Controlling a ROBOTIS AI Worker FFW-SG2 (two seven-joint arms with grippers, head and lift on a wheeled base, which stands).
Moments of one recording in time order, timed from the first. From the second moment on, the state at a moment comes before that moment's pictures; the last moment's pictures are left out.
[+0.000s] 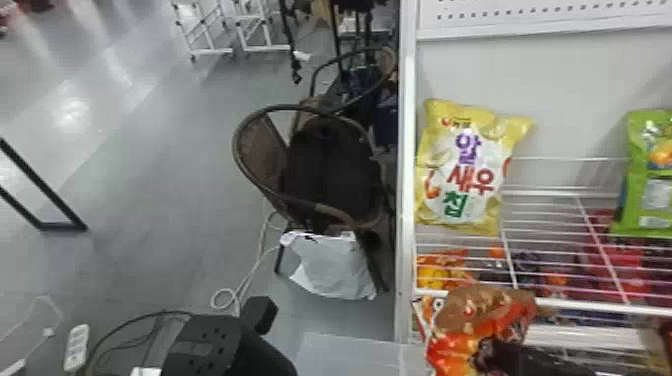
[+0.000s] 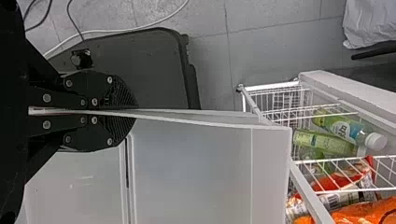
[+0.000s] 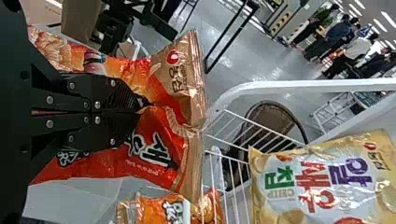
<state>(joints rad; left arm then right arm) 0.14 0.00 -0.10 -1.74 -1.25 1.57 -1.57 0.42 -0.06 -0.32 -2.59 -0.69 1.57 0.40</state>
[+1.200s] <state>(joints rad) 0.13 0.00 -0.11 -1.72 -1.21 1.57 -1.57 0.40 -0.10 -0.25 -2.37 -0.48 1.06 0.39</state>
